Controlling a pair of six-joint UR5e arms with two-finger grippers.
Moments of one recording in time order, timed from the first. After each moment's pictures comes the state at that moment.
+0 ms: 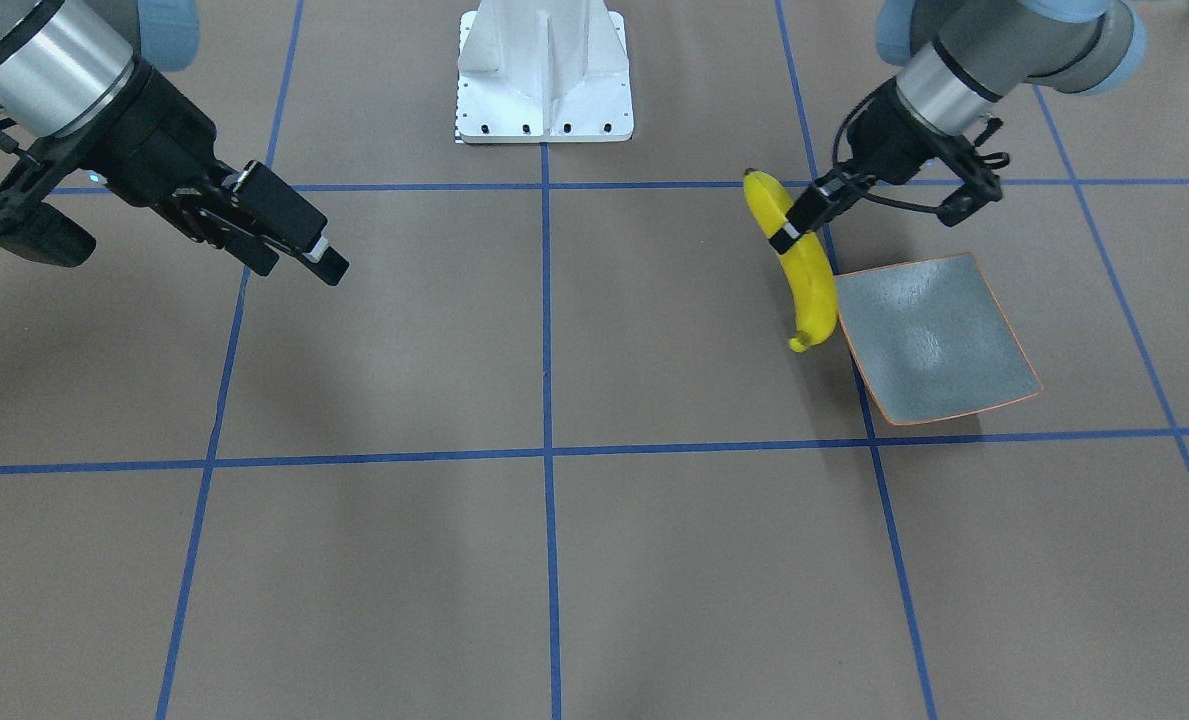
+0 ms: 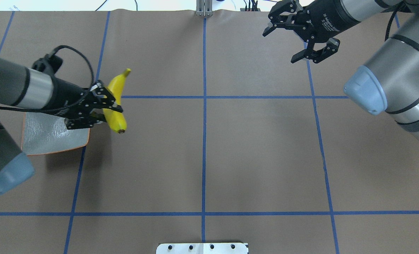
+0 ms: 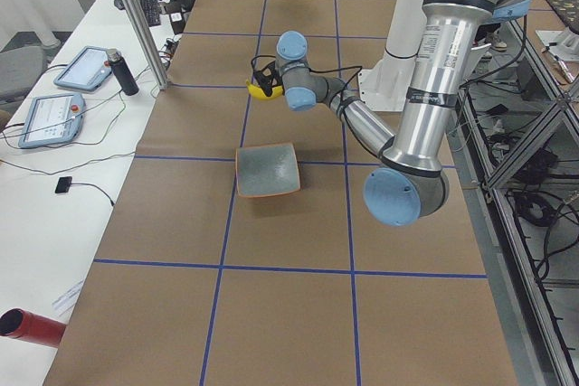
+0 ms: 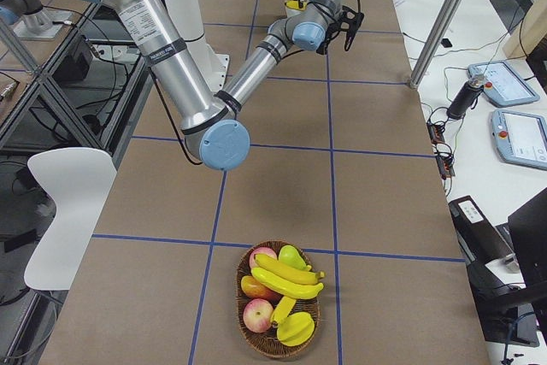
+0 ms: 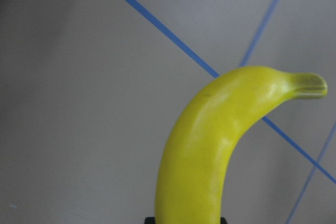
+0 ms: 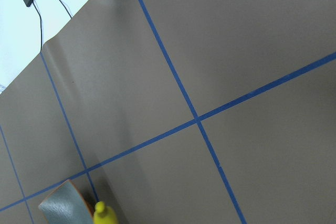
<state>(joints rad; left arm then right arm) -0.84 -1.72 -1.97 -2.18 -2.17 -1.91 1.02 -1.04 1.89 -1.31 2.35 1.59</state>
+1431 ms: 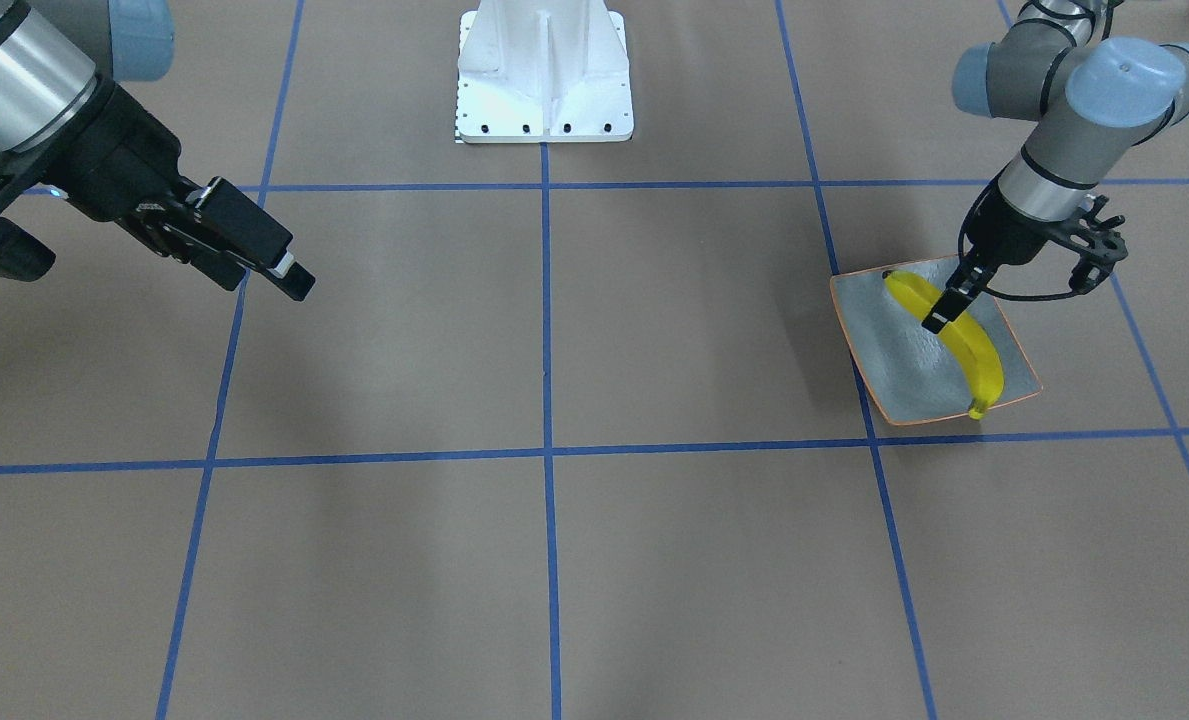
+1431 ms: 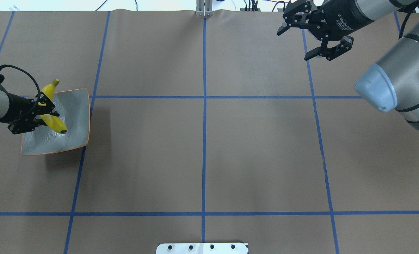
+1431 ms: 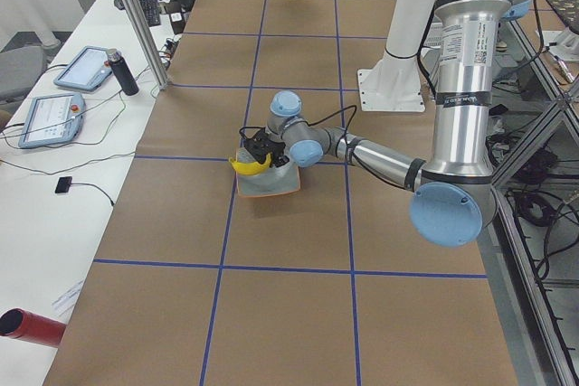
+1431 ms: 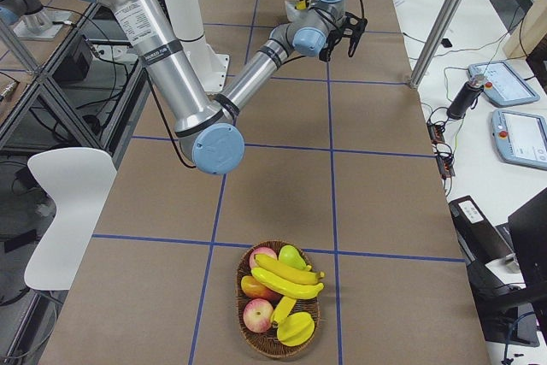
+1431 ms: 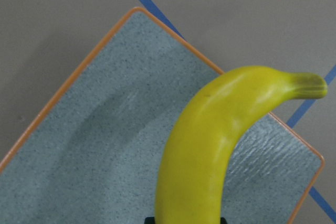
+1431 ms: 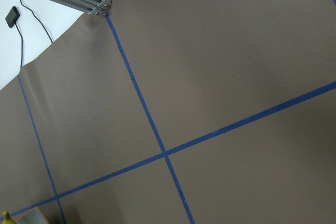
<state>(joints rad) -0.86 -1.57 -1.82 -2.18 -2.01 -1.82 1.04 -1.06 1.88 -1.31 2.35 1.56</state>
